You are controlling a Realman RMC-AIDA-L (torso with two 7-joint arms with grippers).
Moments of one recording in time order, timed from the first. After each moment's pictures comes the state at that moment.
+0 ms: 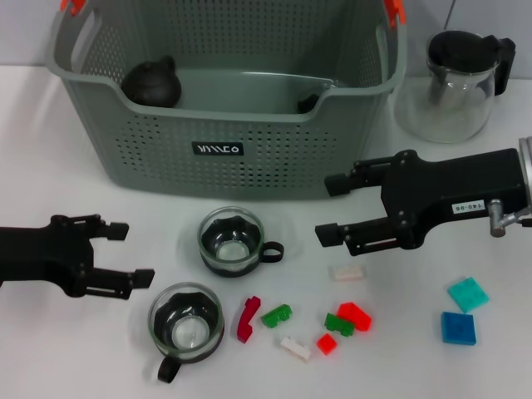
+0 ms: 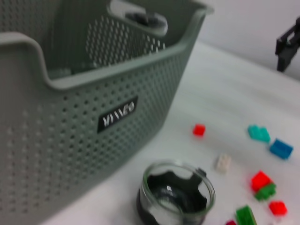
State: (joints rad) left arm -0.44 -2.13 0.50 1.05 2.38 1.77 -1.54; right arm 0.52 2.09 -1.10 -1.13 -1.91 -1.63 1.77
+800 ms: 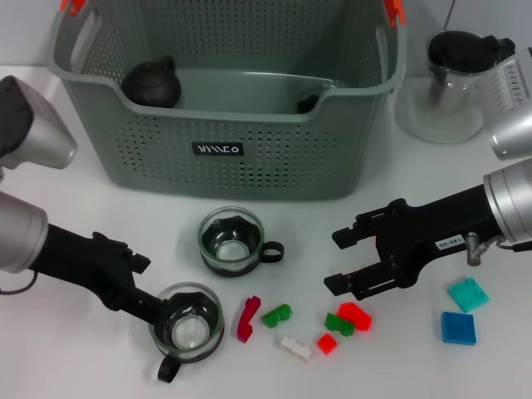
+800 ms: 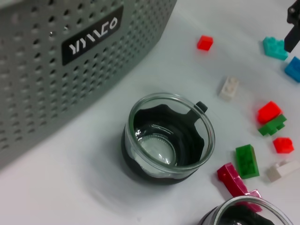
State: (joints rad) left arm -0.47 -2.17 0.90 1.25 2.54 1.71 -1.96; right arm 0.62 2.10 -1.11 -1.00 -2.15 -1.61 1.81
